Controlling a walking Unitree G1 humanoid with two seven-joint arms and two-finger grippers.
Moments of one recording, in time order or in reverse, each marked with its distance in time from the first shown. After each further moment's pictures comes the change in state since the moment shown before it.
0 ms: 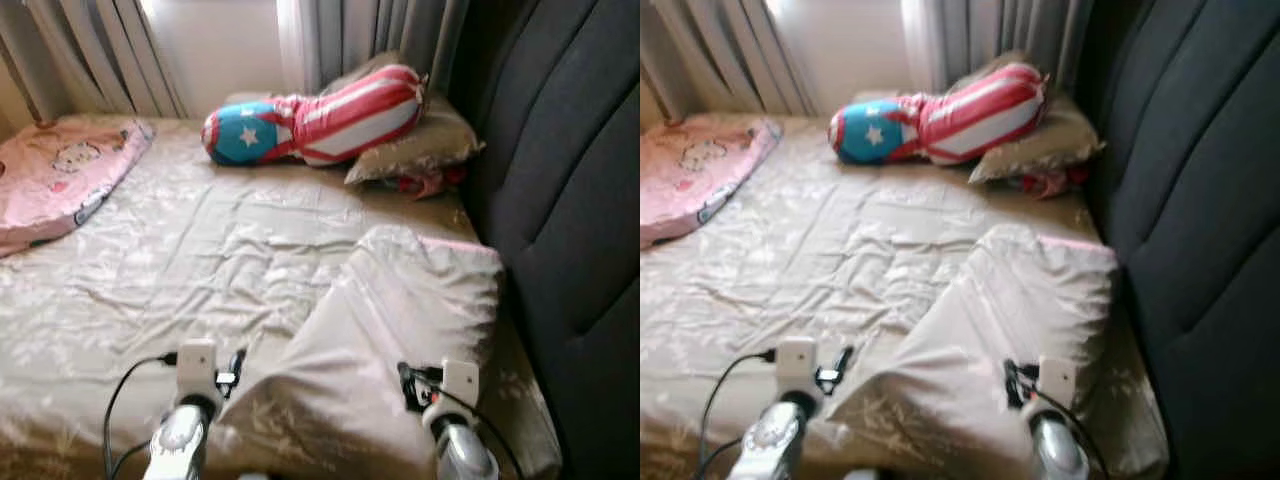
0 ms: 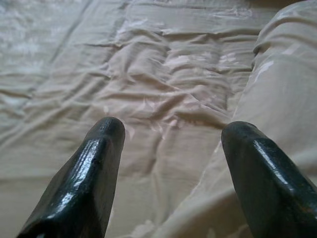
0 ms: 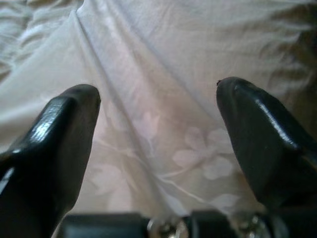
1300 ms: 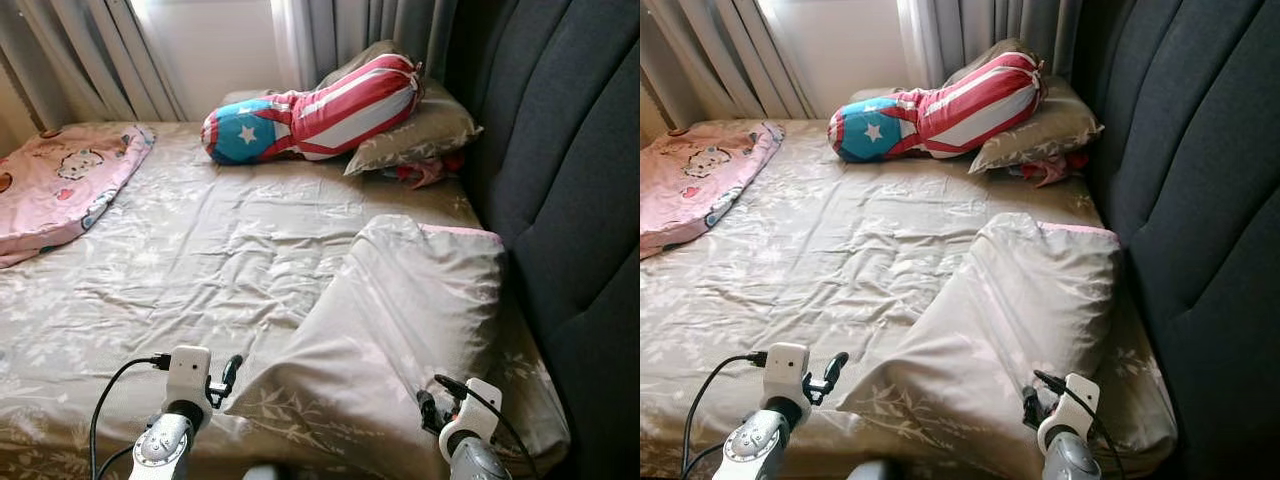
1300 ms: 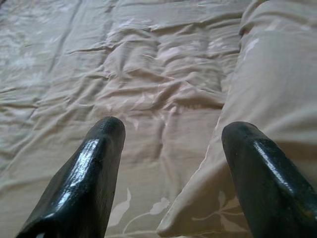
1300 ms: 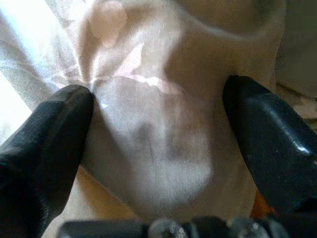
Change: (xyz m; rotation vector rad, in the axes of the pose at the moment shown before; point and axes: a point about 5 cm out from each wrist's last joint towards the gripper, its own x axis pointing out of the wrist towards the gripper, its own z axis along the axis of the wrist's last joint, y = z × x) left arm -0.013 0.010 0.004 0.080 -0.009 -0.085; right arm -0.005 -0.028 -0.027 0.202 0.290 -0.196
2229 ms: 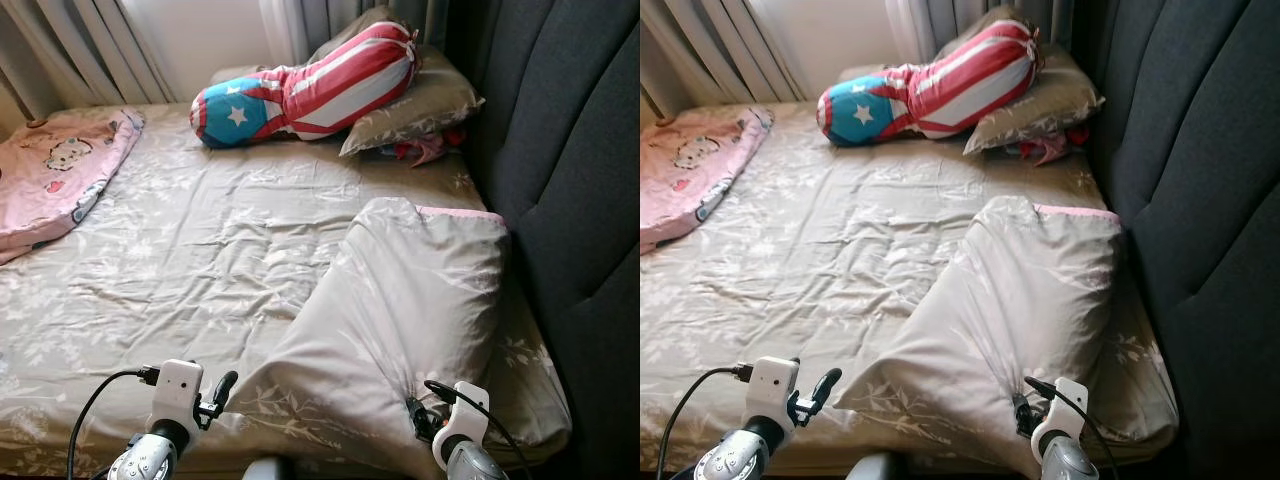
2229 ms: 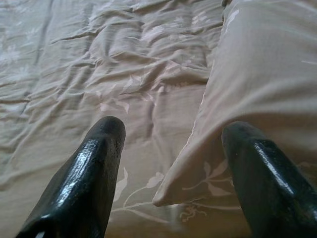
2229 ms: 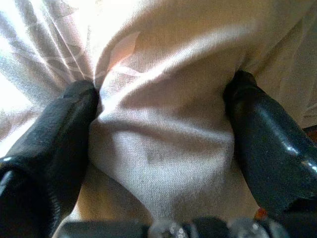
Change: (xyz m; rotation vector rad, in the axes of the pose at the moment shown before) left arm -0.035 0.003 0.010 0.057 0.016 -0.060; right arm -0.002 0.005 -0.013 -0.043 0.094 0.089
